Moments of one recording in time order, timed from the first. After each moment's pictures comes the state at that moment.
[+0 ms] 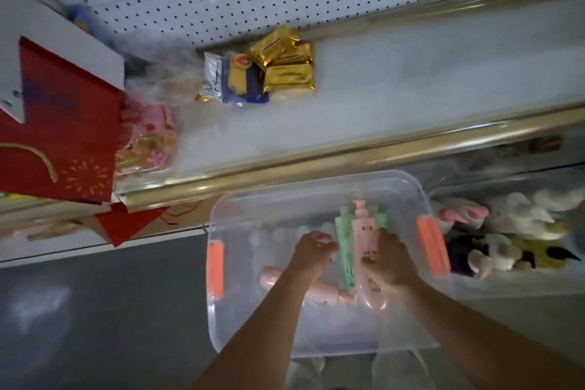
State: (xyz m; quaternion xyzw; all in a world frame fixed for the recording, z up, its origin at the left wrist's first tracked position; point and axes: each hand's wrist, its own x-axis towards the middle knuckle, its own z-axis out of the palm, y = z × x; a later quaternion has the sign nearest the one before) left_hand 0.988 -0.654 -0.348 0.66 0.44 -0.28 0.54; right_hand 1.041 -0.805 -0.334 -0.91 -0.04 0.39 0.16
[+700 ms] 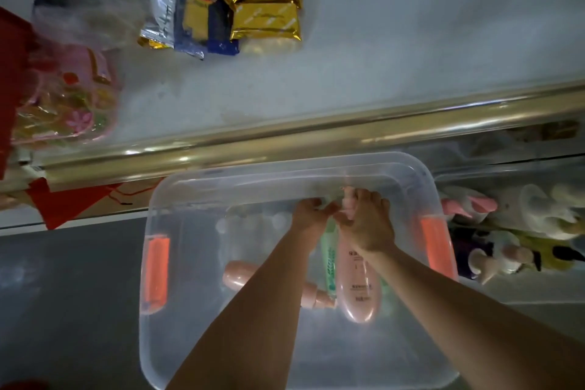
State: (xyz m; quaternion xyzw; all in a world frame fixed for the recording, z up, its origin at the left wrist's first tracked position) left_hand 1.050 -0.675 -0.455 0.60 0.49 -0.18 0.60; right_hand 1.089 -0.776 -0.397 -0.93 -0.08 0.30 0.19
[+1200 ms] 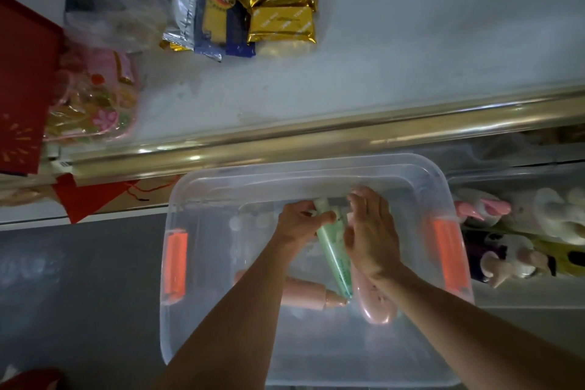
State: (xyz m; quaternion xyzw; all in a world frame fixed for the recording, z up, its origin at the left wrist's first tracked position) left_hand 1.016 -0.638 -0.434 0.61 0.46 -0.15 0.63; right_hand 1.057 -0.778 -0.401 -0.94 -0.22 0.17 0.19
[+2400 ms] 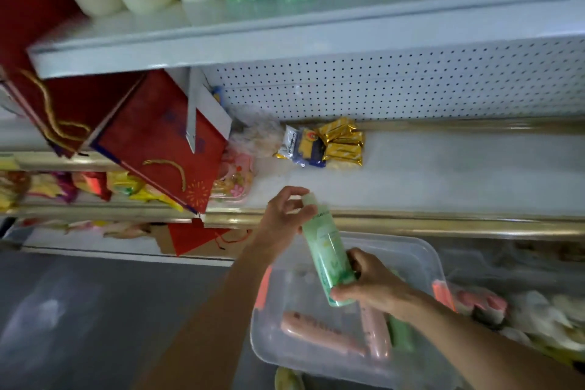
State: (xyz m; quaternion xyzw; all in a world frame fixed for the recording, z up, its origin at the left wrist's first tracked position) left_hand 0.976 -0.551 -0.128 0.66 0.33 0.09 0.67; right_hand 1.035 -0.740 -0.165 -0.75 -0.20 0.49 0.39
